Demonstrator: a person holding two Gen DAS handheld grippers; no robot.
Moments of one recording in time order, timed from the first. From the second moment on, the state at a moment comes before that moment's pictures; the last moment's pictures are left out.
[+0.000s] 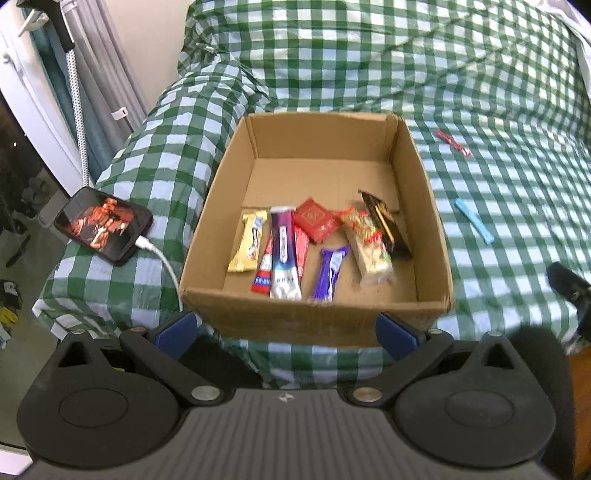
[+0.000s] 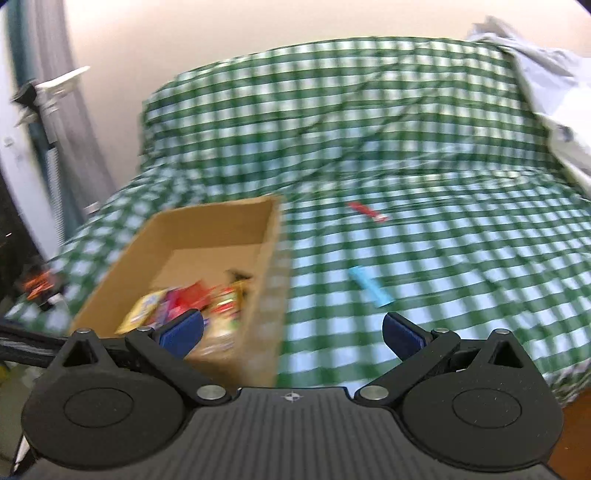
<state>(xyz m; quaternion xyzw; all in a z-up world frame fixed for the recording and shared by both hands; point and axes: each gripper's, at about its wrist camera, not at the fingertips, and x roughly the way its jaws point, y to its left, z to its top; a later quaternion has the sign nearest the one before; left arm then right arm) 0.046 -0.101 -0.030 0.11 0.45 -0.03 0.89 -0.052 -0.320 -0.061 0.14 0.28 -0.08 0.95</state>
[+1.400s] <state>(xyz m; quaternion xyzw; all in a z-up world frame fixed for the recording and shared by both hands) 0.247 -0.273 -0.031 0.04 0.45 -0.11 0.88 0.197 -0.557 -0.213 0.06 0.31 -0.16 0.94</state>
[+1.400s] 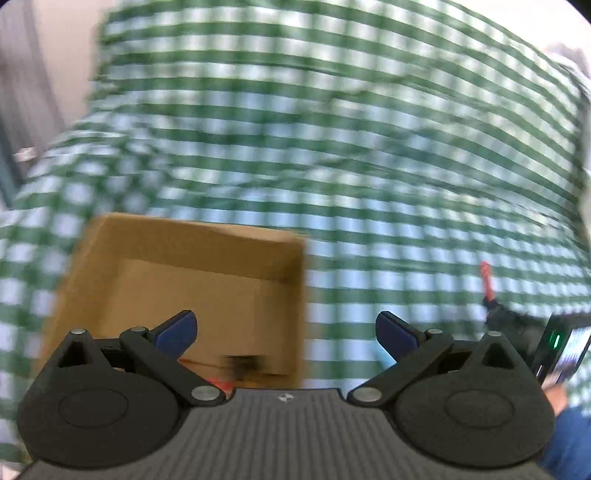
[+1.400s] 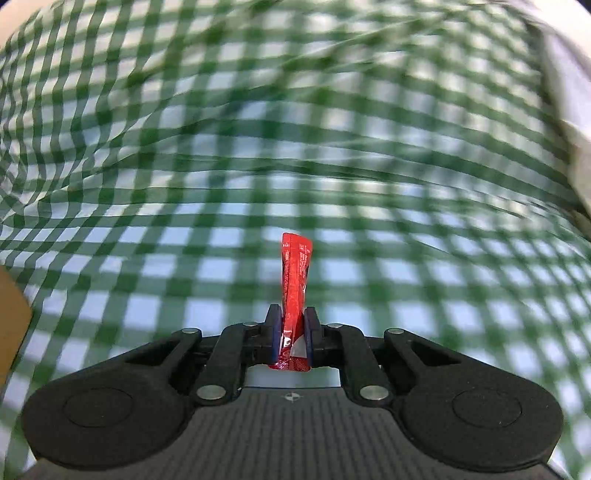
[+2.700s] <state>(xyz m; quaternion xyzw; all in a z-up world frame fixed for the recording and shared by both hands) 0.181 -0.375 -0.089 0.14 0.46 -0.17 0.86 0.028 -0.507 -0.150 0.23 0.28 -0.18 0.92</state>
